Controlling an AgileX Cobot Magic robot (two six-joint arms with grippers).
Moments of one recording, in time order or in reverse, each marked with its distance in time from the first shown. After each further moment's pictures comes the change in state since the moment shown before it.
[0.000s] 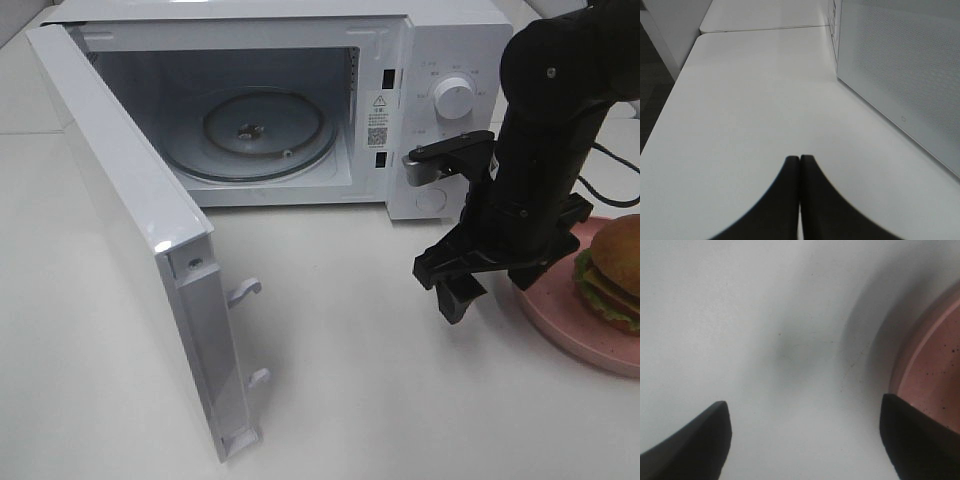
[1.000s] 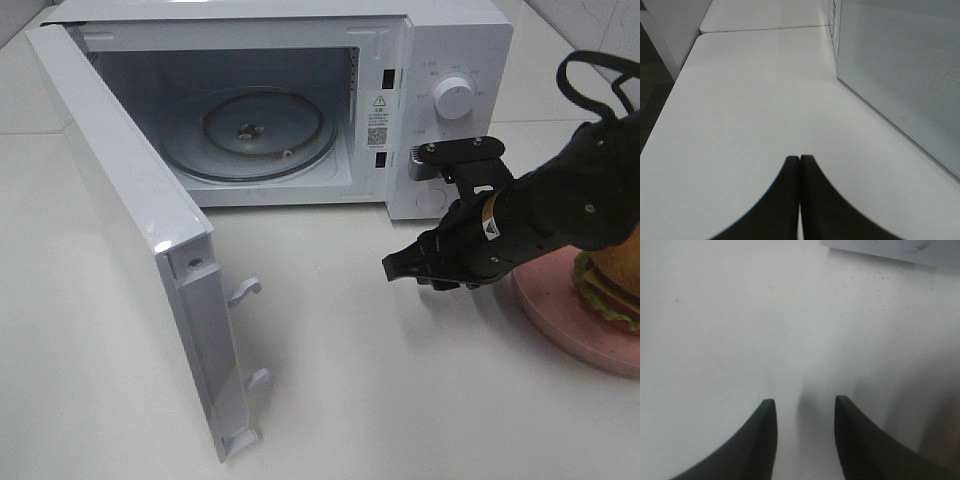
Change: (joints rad) left arm 0.000 0.000 0.000 0.000 0.000 0.000; right arm 0.000 -0.001 0.280 -0.315 -0.760 0.453
